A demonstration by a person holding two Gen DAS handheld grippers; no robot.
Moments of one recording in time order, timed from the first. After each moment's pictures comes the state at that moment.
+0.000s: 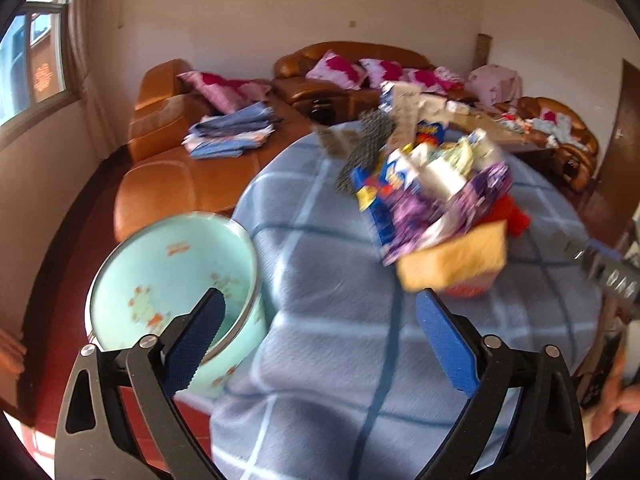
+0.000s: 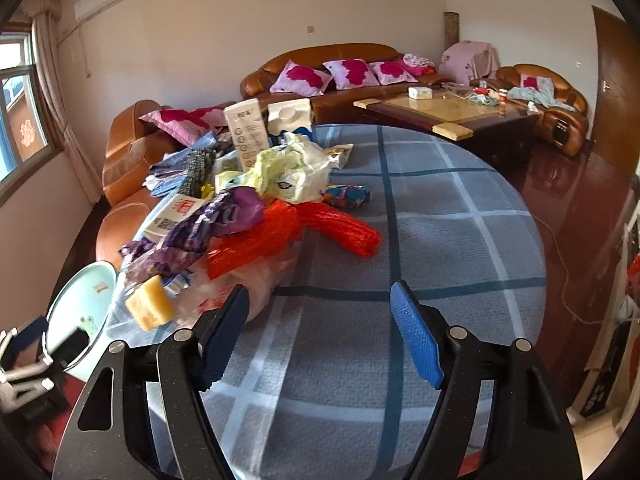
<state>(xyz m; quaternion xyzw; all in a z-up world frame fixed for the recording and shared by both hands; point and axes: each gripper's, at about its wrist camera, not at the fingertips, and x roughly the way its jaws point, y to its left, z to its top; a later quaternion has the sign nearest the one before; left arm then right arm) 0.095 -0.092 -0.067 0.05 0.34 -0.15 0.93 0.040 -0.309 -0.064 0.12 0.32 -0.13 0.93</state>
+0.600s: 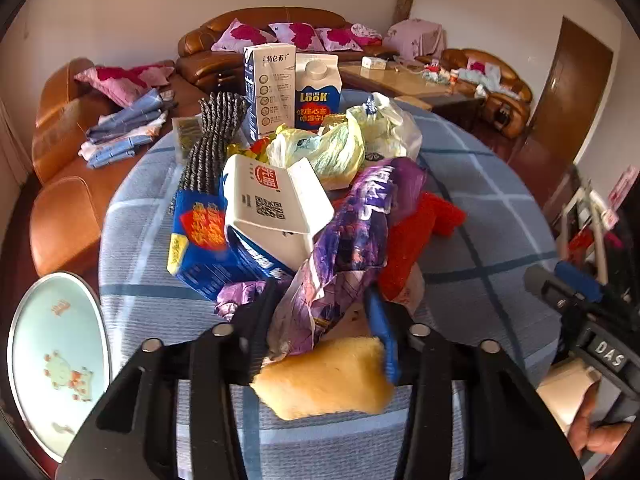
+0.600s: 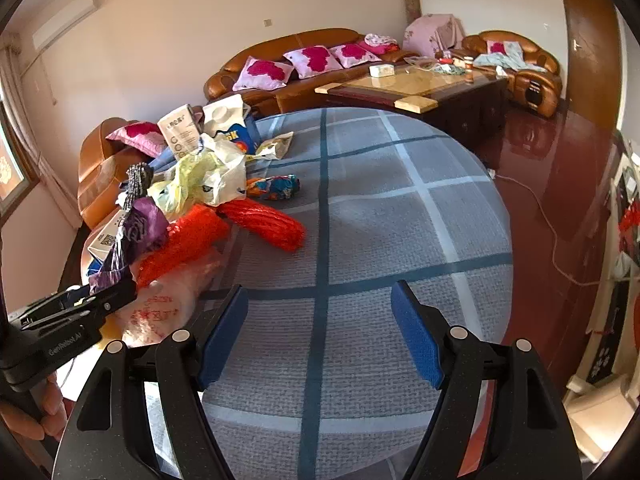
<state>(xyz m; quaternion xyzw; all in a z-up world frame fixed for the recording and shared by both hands) 0.158 -0.205 -0.088 0.08 0.40 -0.29 0.87 0.028 -0.367 -0.081 0.18 0.33 -0.17 0.91</state>
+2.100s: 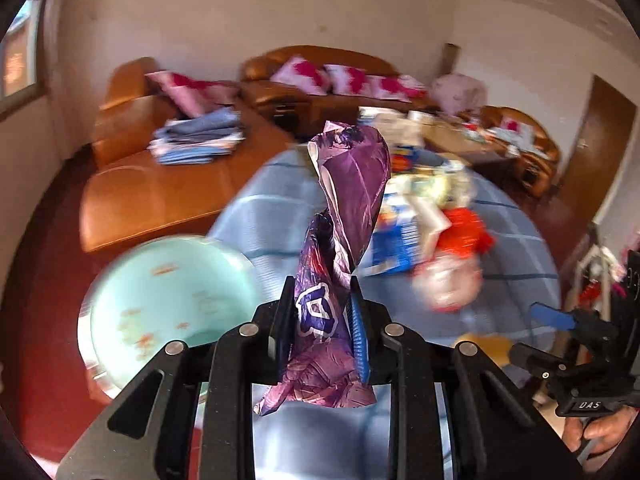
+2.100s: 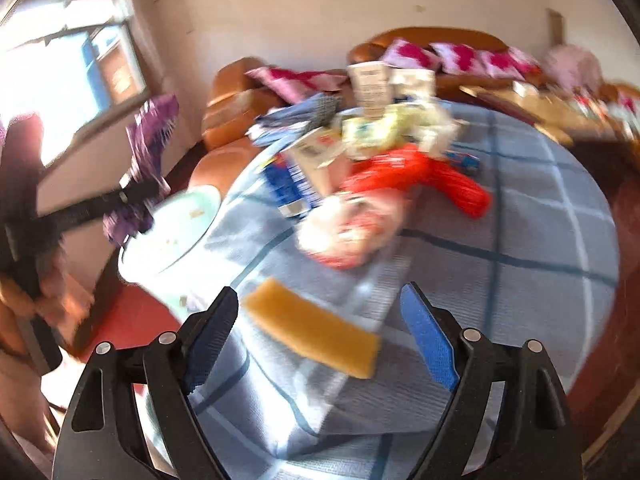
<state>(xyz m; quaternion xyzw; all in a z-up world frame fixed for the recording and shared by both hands) 0.101 -0.043 -0.043 0.02 0.35 -0.20 0.92 0.010 -0.254 -0.073 0.07 0.35 0.08 0.93</state>
